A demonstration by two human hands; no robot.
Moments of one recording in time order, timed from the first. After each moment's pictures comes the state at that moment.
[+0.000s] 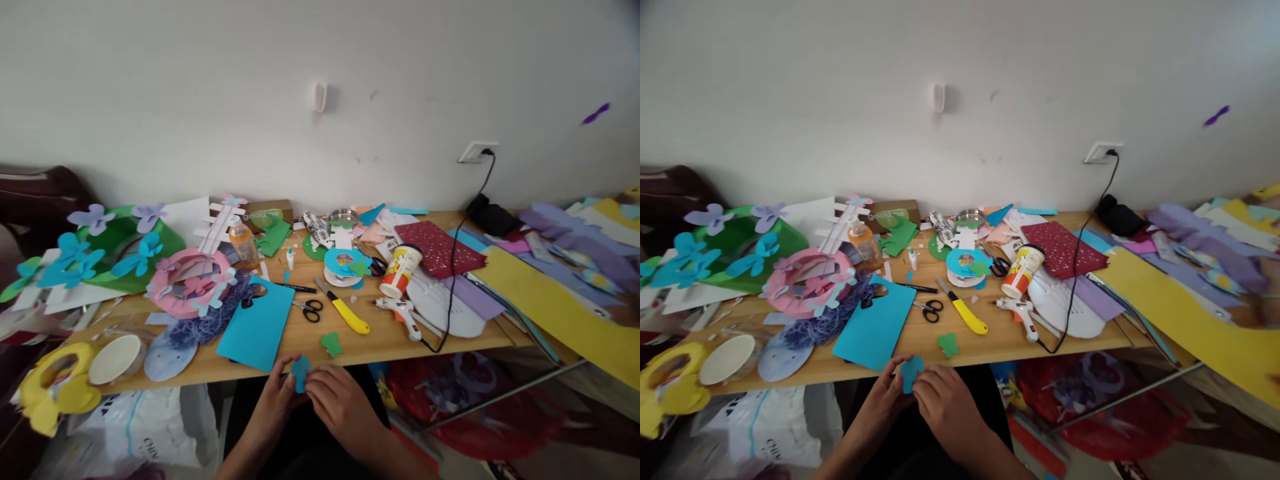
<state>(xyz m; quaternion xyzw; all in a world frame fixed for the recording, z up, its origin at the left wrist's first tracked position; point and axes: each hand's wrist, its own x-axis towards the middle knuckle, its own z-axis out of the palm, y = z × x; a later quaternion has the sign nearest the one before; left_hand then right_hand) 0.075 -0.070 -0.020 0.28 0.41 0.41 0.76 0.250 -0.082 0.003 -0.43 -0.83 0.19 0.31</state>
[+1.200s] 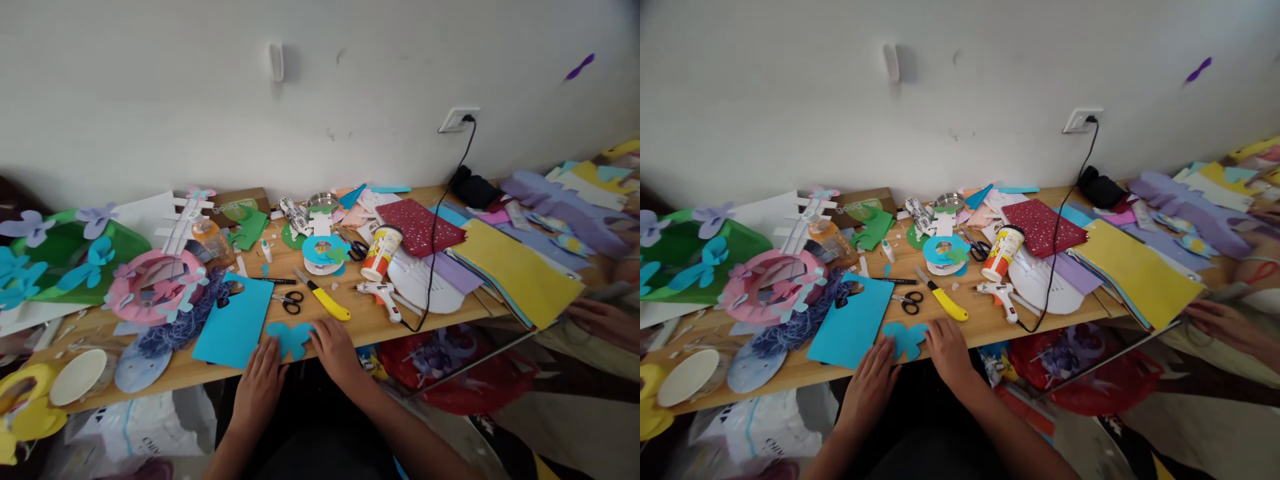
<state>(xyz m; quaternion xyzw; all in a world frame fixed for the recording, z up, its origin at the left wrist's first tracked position) 0.074 -0.050 -0.054 0.87 0.47 0.14 -0.04 0.295 -0.031 -0.041 -0.62 -0.73 0.09 0.27</state>
